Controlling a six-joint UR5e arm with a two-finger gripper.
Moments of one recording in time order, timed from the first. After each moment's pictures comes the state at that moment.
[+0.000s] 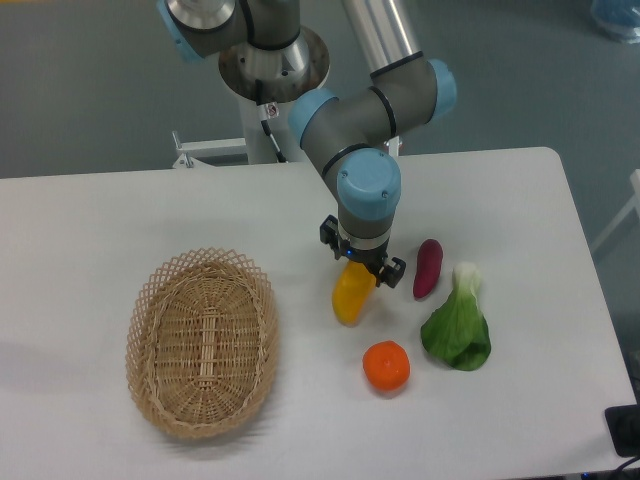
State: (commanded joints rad) arm 2.49 -1.89 -1.87 -1.00 1.62 1.15
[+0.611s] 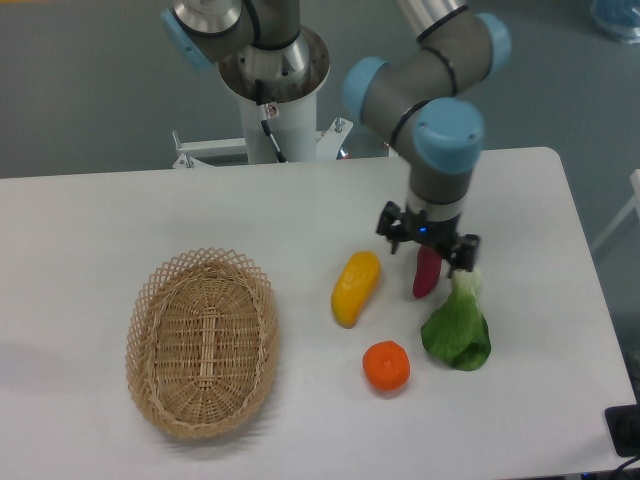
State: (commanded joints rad) arm 2.70 -1.91 -1.66 -1.01 1.55 1.16
